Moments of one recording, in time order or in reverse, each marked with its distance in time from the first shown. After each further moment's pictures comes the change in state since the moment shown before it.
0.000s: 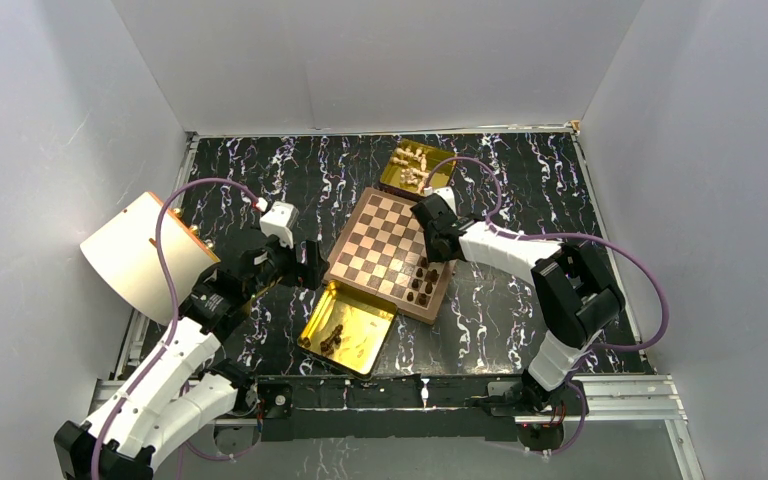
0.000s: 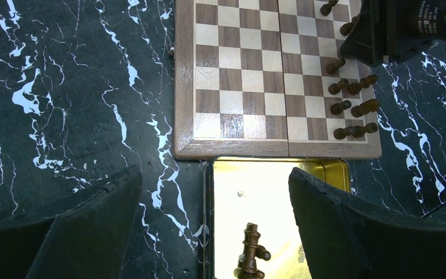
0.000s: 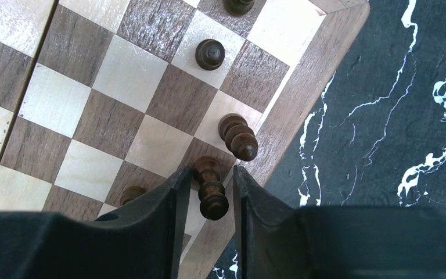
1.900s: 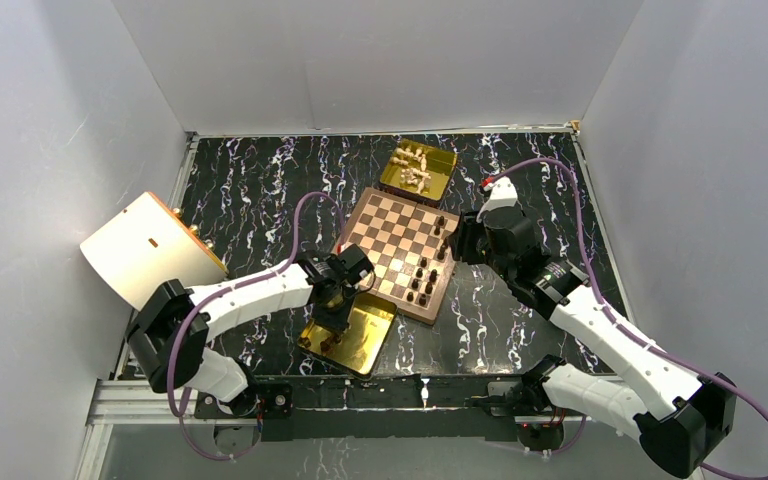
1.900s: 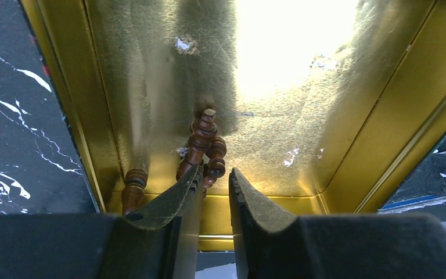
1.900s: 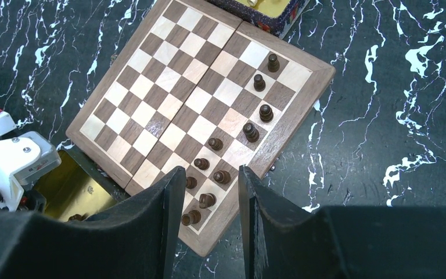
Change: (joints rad) left arm -0.407 0.681 0.225 -0.467 -0.090 -0.372; right arm -0.001 -0.751 -0.213 0.030 -0.150 0.011
